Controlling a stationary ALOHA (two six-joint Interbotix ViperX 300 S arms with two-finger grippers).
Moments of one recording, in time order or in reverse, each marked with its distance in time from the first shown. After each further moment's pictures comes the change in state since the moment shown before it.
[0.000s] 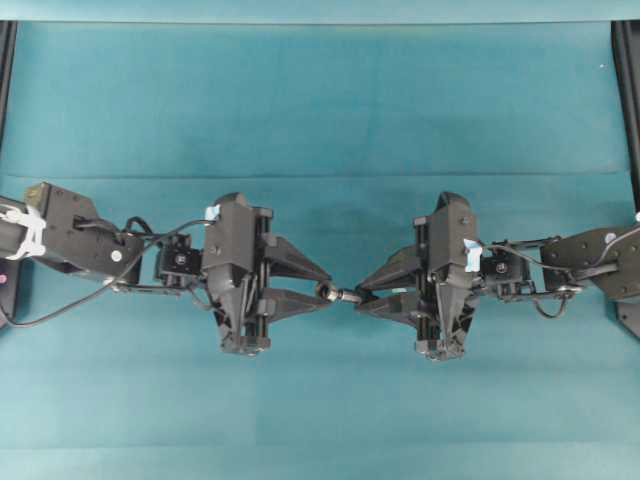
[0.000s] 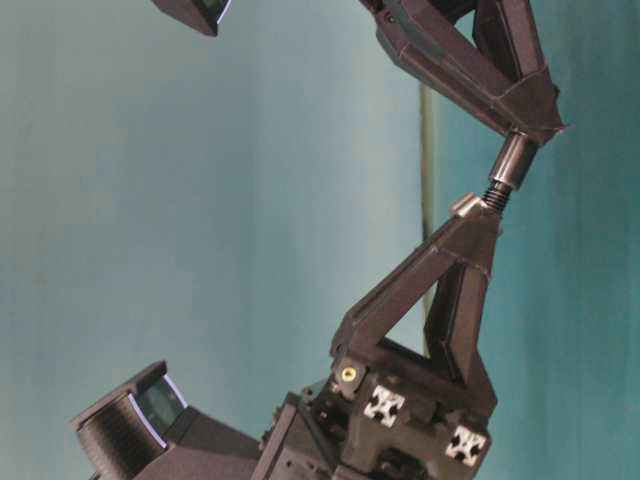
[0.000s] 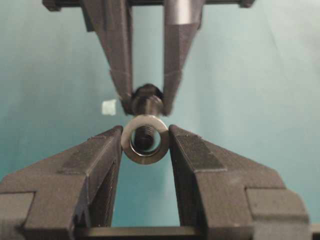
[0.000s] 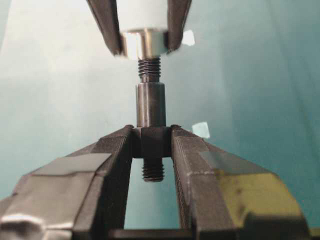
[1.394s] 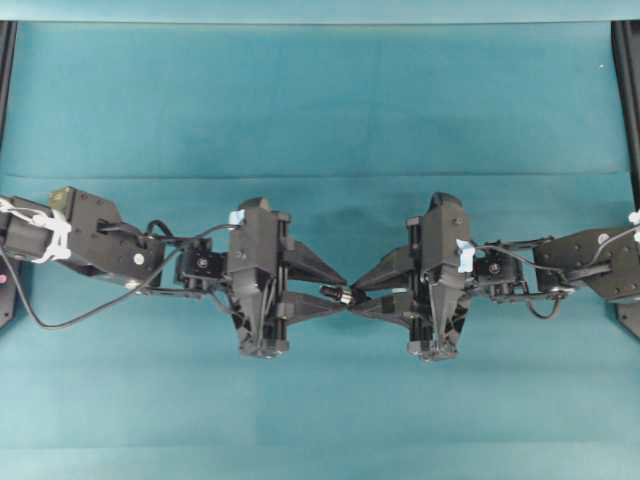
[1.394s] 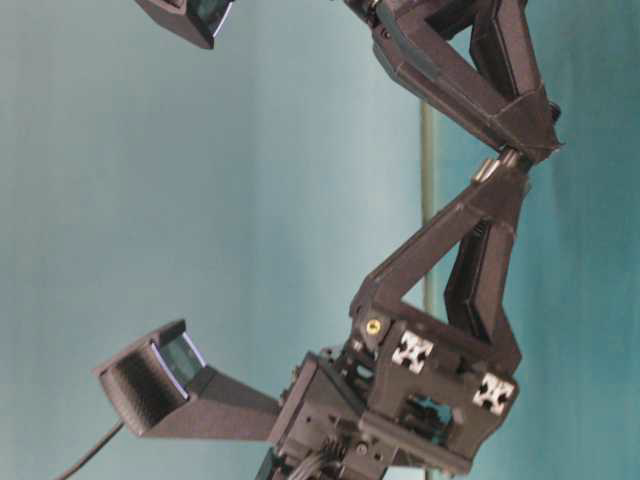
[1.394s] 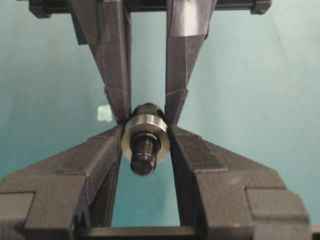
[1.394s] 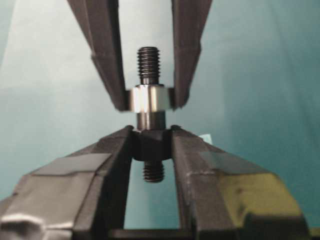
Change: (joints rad) left arm -0.002 0.061 -0.069 0.000 0.032 0.002; right arm 0.000 0.012 -0.020 0.000 0.000 0.000
